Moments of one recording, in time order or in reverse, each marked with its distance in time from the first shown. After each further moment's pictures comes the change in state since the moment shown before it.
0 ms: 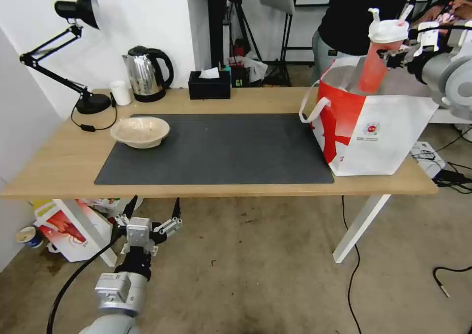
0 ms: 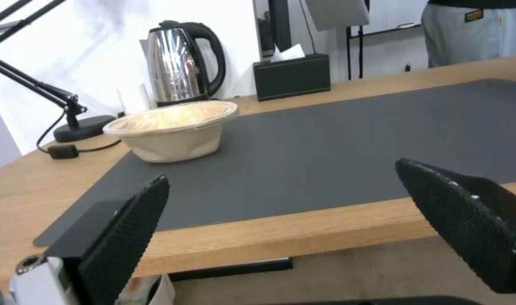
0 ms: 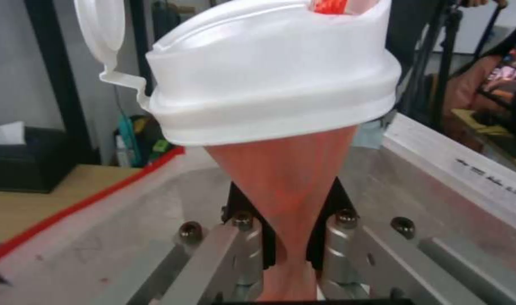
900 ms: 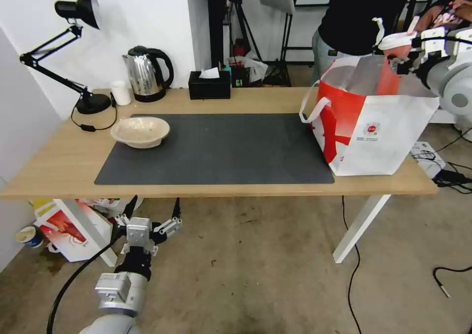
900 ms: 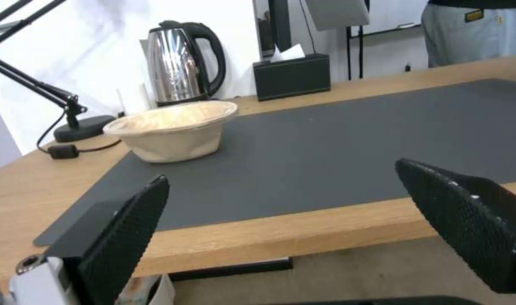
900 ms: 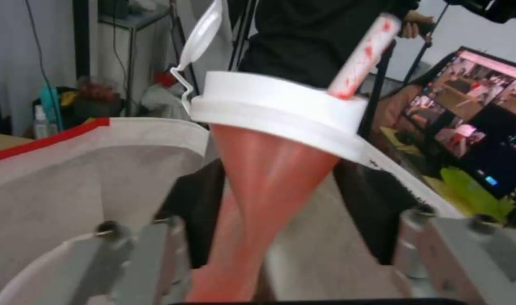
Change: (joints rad) left arm 0.000 0.000 0.000 0.000 0.000 0.000 0.000; right arm -0.024 -0.020 -0.007 0.033 -0.177 -0.052 0.060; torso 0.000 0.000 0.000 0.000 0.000
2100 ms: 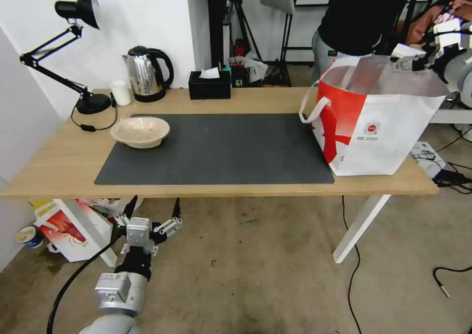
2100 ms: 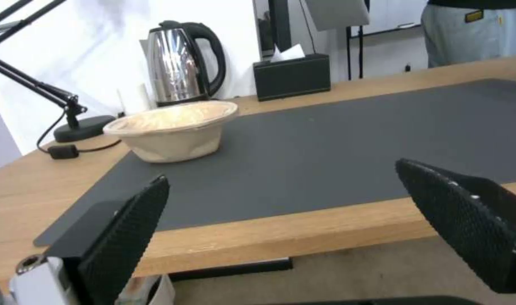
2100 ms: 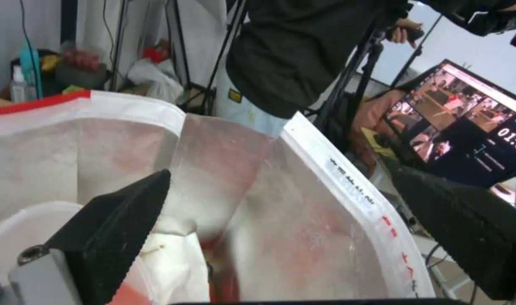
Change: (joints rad) left arm 0.000 0.000 0.000 0.000 0.000 0.000 0.000; right arm 0.055 -0.084 -0.032 0.044 -0.033 -0.096 -0.059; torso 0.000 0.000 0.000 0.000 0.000
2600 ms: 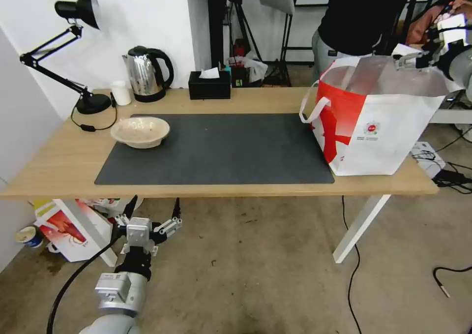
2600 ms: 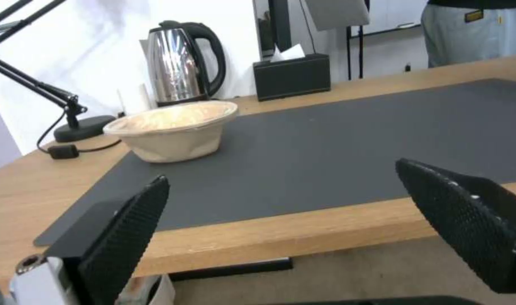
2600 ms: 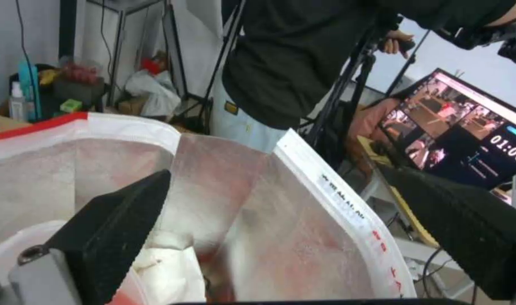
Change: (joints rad) left arm 0.000 0.000 0.000 0.000 0.000 0.000 0.000; right arm 0.004 0.004 0.017 0.005 0.004 0.020 0.012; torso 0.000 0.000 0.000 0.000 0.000
